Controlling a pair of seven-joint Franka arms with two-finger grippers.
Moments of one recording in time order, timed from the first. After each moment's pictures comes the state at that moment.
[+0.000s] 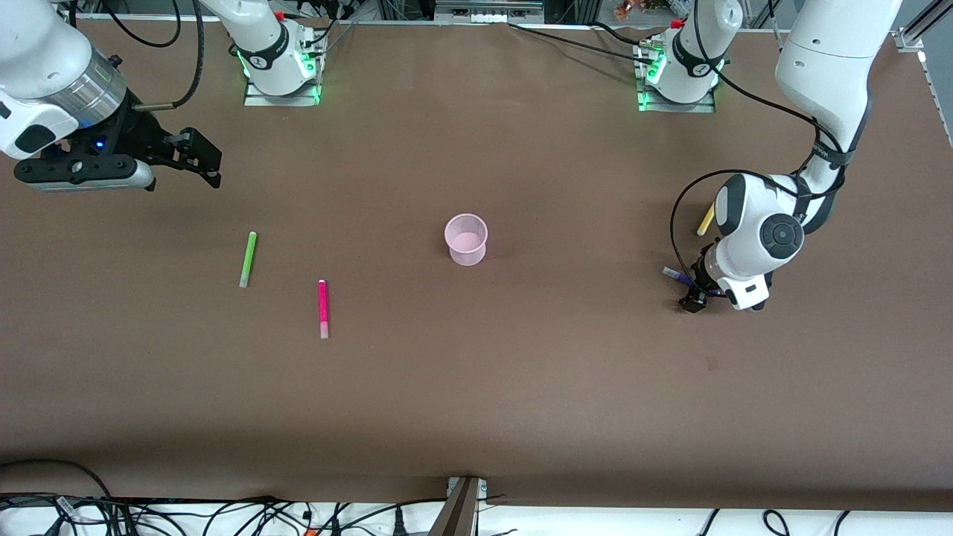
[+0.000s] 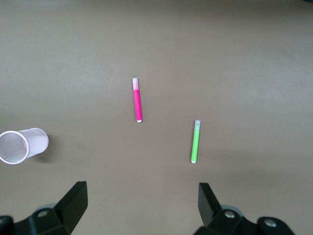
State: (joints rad) left arm -0.04 0.51 -0.03 -2.10 -0.03 2.56 -1.25; right arm -0.05 -0.02 0.26 -1.66 0.00 1.70 0.16
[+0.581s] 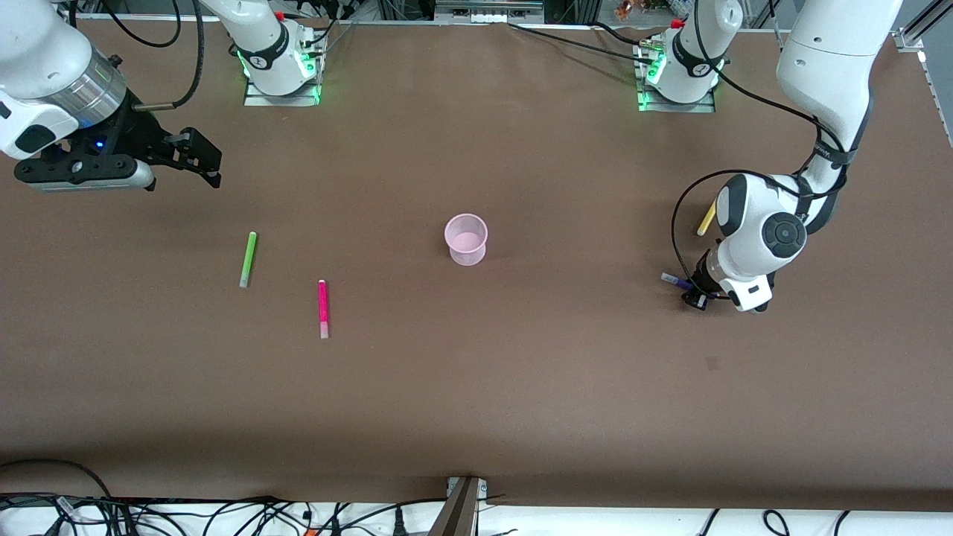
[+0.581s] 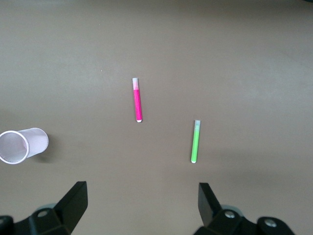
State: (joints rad) left arm -0.04 0.51 -0.03 -2.09 -0.03 2.57 -1.26; right arm -0.05 -0.02 0.26 -1.66 0.00 1.70 0.16
